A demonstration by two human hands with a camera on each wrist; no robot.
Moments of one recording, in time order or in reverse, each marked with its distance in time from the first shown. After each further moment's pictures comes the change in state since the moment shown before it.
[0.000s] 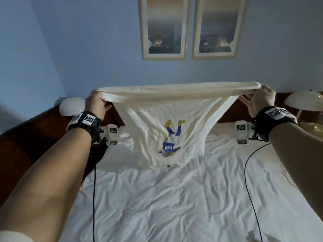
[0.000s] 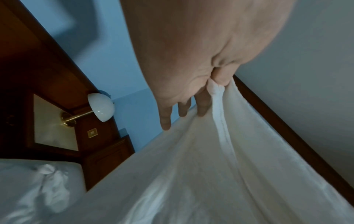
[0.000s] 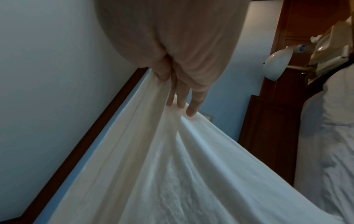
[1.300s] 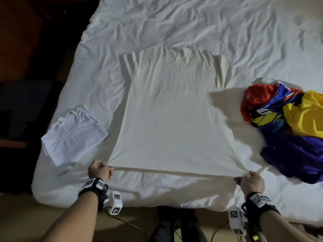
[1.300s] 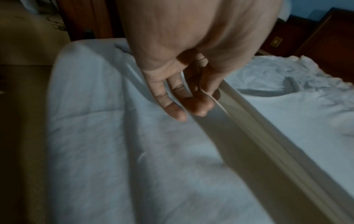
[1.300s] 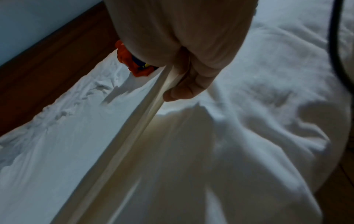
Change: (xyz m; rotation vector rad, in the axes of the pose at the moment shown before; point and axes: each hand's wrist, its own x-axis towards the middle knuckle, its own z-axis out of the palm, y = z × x) left_hand -0.687 -0.392 -0.365 0.781 0.314 -1.010; right_hand -0.579 0.359 -0.494 -1.084 0.271 0.847
